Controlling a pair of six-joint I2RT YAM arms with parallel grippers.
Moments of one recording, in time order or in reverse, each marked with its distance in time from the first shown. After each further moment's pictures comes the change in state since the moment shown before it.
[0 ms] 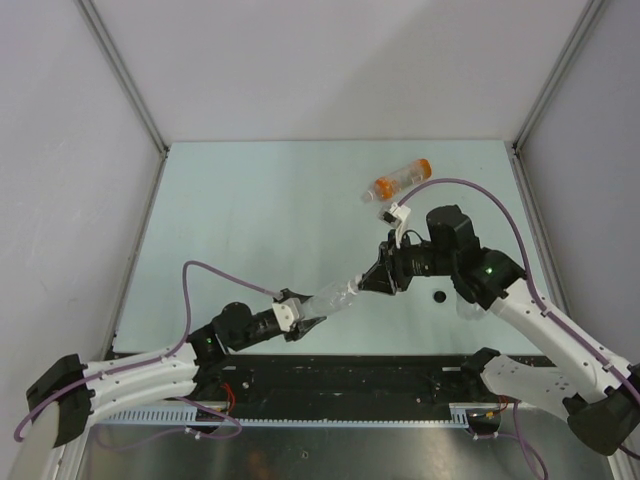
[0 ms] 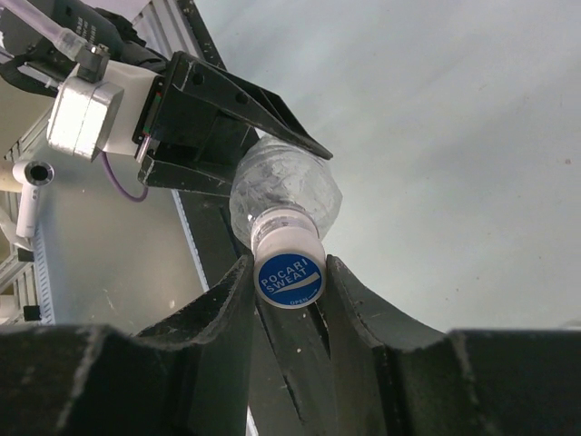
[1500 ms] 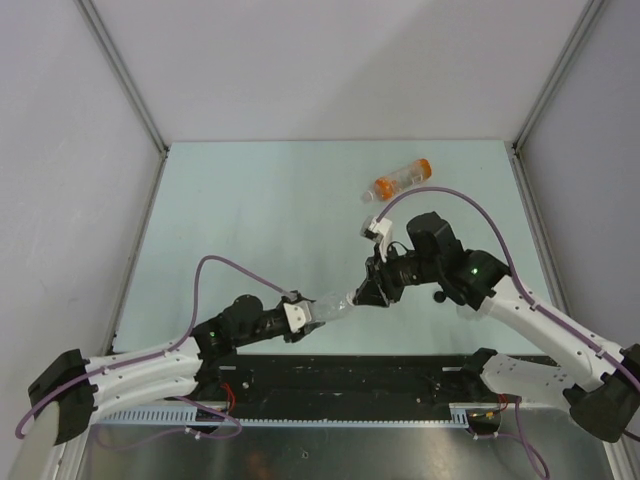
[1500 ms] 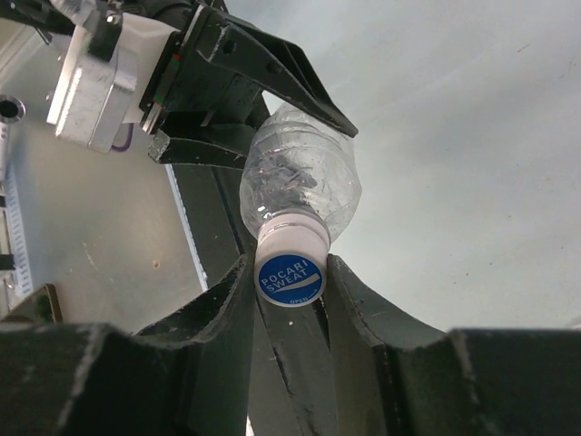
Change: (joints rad) left arm 0.012 0.068 0.078 -0.165 0.054 0.087; right arm 0.096 0.054 0.000 -0.061 0.037 -0.075
